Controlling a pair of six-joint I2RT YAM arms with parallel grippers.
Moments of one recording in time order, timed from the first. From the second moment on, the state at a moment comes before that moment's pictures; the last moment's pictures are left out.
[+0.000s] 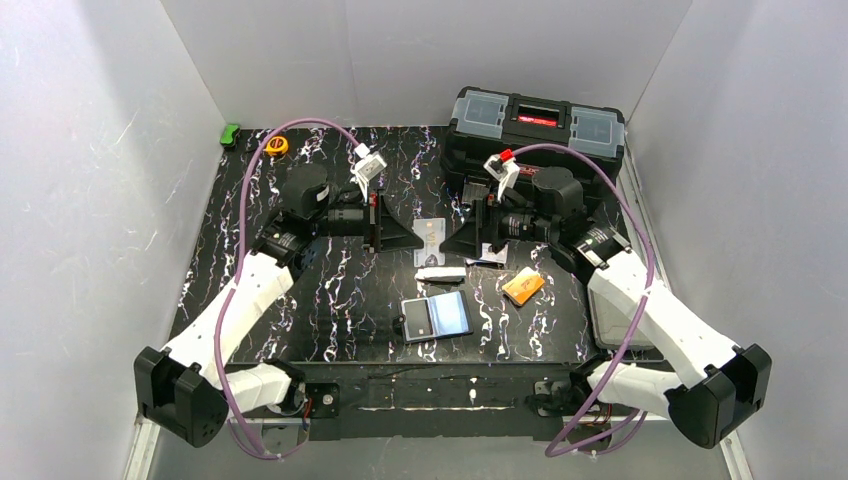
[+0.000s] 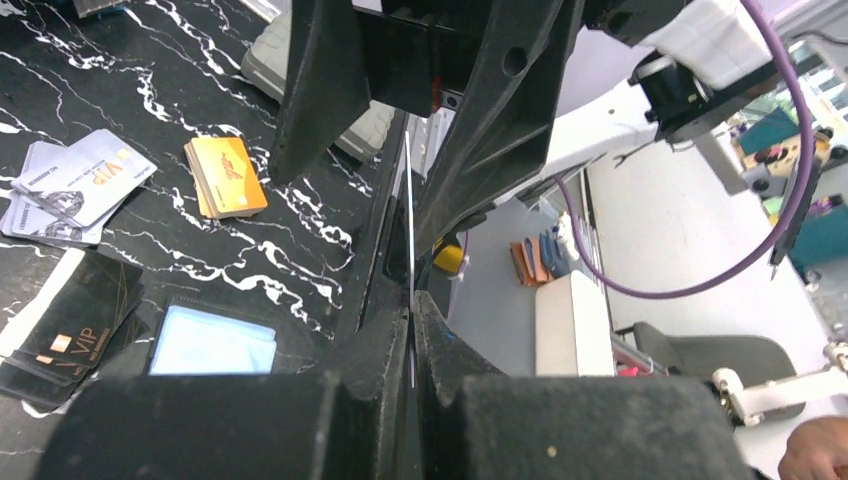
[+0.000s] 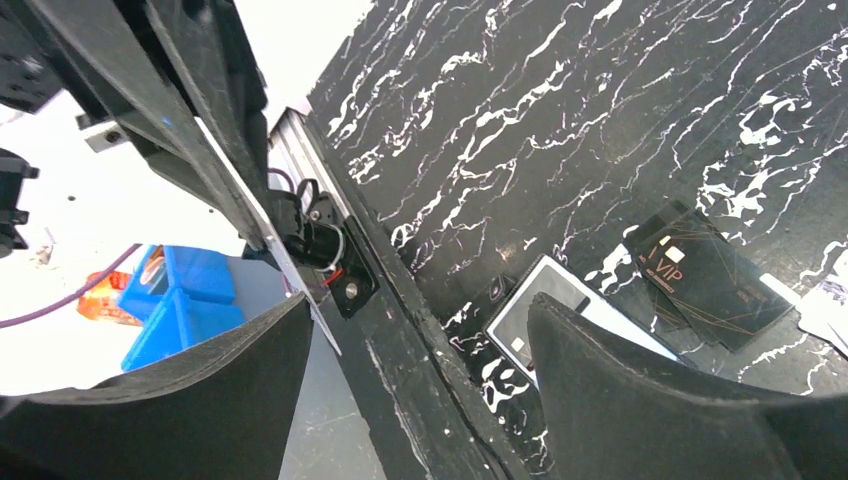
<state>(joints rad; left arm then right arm) -0.45 1.16 1.05 -0.12 1.05 -0.48 0.59 1.13 1.07 -0.32 -0.63 0.47</state>
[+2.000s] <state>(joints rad) -0.59 1.15 0.79 -0.60 0.67 0.59 0.58 1.10 0.61 -0.32 -0.46 0.63</state>
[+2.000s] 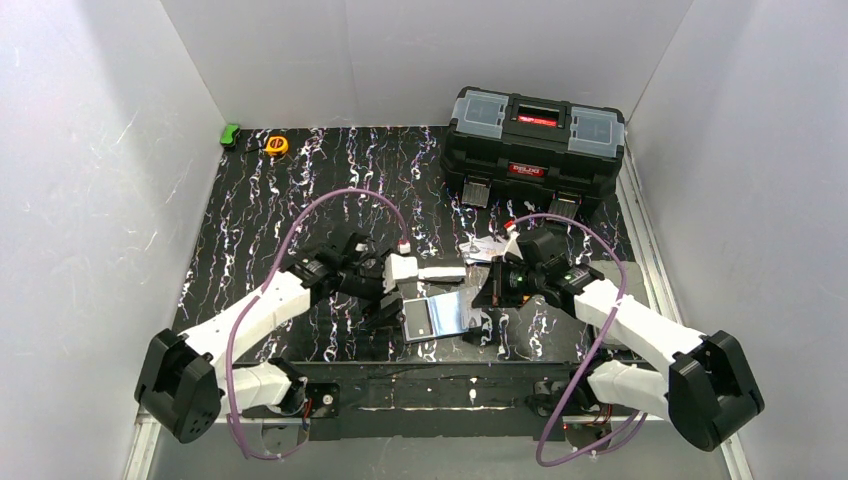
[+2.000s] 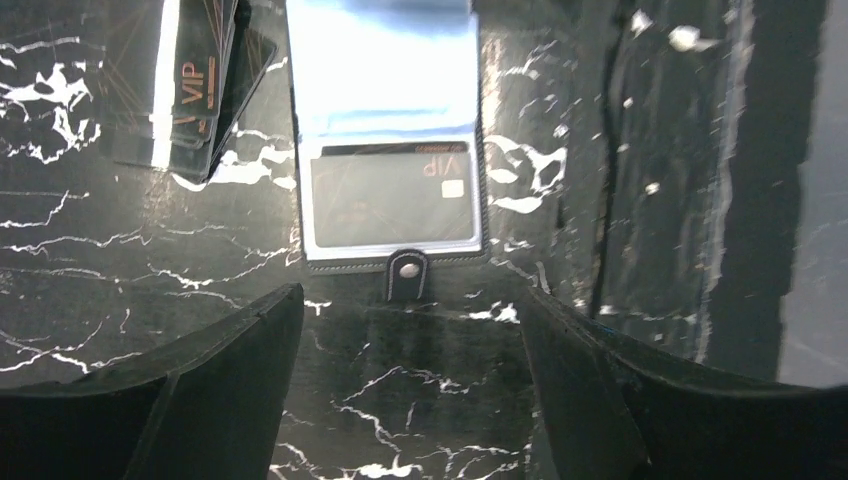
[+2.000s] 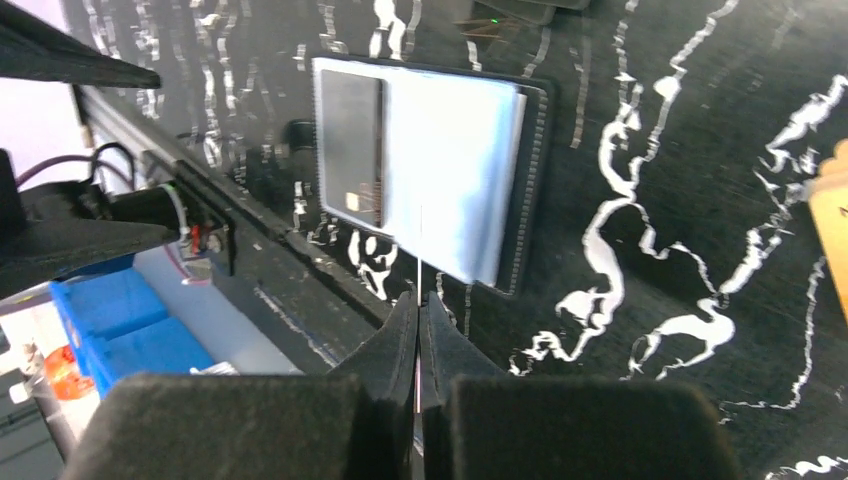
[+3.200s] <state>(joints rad) -0.68 1.27 0.71 -0.43 0.48 0.72 0.58 1.19 0.50 -0.10 -0.33 0.69</state>
